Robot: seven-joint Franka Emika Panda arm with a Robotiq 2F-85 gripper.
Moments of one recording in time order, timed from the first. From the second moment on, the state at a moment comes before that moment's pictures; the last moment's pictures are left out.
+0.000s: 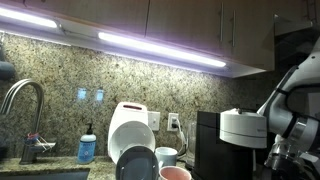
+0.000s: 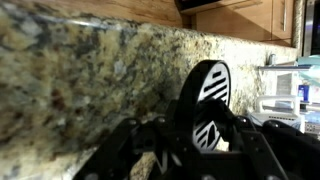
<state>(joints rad) -0.30 0.66 -0.15 -2.09 1.18 2.09 -0.94</state>
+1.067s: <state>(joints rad) -0.31 0.70 -0.15 -2.02 1.08 2.04 -0.94</state>
